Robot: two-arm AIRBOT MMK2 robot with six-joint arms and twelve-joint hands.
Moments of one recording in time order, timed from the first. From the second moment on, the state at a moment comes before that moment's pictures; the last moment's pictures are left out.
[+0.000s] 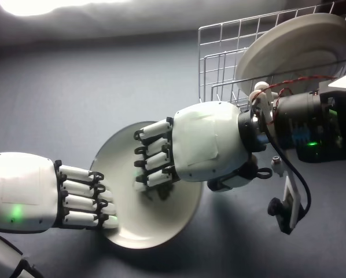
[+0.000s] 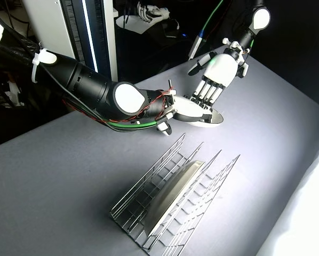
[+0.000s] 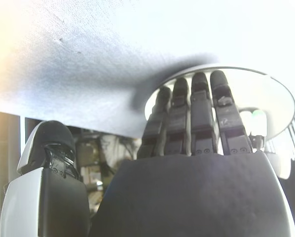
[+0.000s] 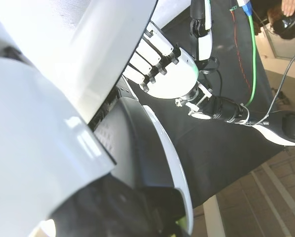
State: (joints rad) left arm 0.75 -0.87 1.20 1.51 -0.76 0.08; right arm -0.38 -1.38 1.30 -1.32 0.48 -0.31
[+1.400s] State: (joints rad) left arm 0.41 -0.78 1.21 1.46 -0.70 0.10; right arm -0.31 -1.24 1.18 -1.16 0.53 -0.33
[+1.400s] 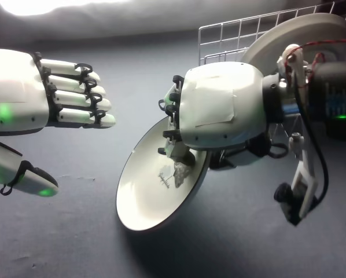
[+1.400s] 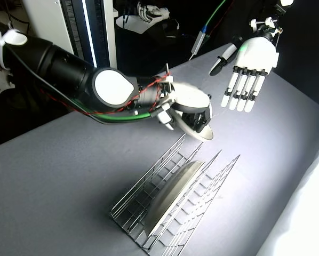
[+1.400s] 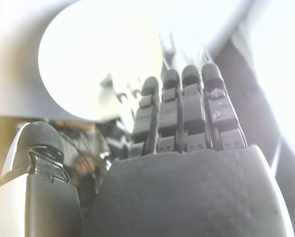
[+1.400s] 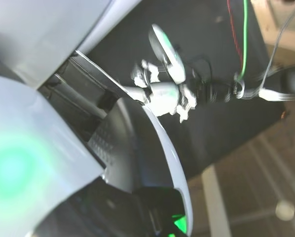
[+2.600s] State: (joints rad) left arm 0.44 -0.77 1.20 1.66 -0.59 0.10; right arm -0.26 -1.09 1.04 -0.77 0.58 -0.32
